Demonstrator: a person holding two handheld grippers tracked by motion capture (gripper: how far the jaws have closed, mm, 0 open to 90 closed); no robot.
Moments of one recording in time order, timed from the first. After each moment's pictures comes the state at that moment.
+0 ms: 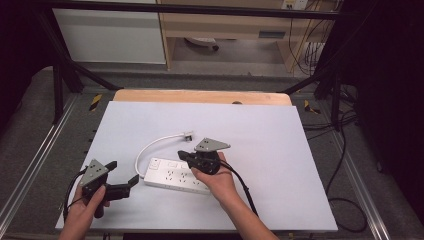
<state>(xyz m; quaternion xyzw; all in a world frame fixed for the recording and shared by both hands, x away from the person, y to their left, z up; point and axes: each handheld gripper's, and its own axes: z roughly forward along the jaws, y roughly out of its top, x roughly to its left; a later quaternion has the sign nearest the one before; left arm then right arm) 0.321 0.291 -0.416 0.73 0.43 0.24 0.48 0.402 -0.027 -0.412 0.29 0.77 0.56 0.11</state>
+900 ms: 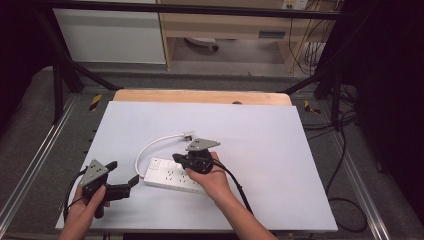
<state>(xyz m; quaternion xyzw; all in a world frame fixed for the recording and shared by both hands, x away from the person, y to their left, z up) 0.321 0.291 -0.417 0.73 0.43 0.24 0.47 0.409 -0.009 -0.418 0.29 0.79 0.53 0.09</state>
